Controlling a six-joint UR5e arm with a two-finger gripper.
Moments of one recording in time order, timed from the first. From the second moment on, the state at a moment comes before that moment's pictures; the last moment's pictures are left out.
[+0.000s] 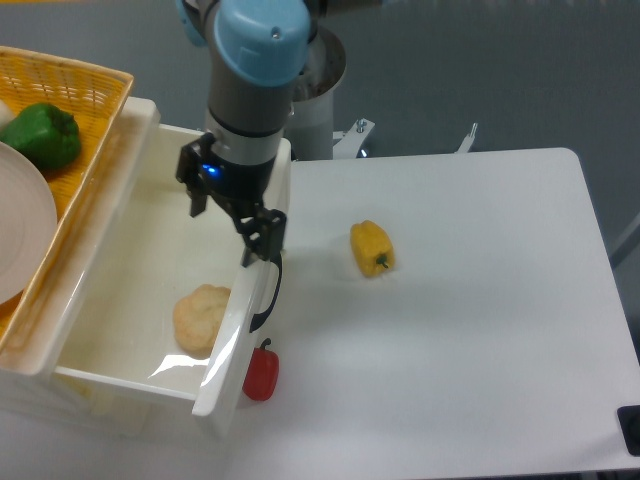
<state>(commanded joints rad) 2.38 -1.77 -1.35 -1.45 1.30 1.00</state>
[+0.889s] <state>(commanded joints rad) 2.68 -1.85 -1.38 -1.36 1.34 1.30</state>
